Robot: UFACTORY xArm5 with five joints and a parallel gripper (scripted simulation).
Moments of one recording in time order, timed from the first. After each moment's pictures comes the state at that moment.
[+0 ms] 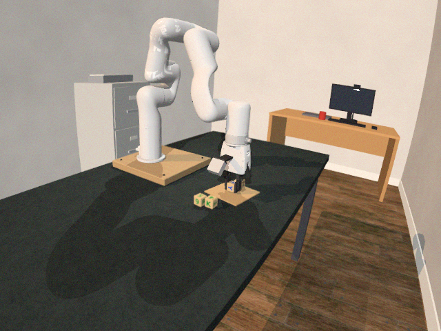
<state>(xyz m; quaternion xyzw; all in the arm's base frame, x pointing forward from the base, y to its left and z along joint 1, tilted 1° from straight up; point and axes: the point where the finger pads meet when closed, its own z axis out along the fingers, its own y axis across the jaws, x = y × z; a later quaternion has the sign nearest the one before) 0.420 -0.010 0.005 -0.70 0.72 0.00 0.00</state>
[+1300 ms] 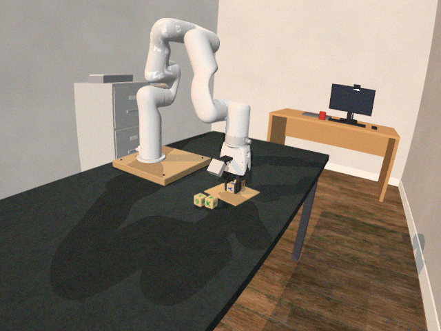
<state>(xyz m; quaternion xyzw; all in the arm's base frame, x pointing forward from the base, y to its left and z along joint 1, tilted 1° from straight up) 0.420 -0.010 0.002 -0.70 0.72 0.00 0.00</state>
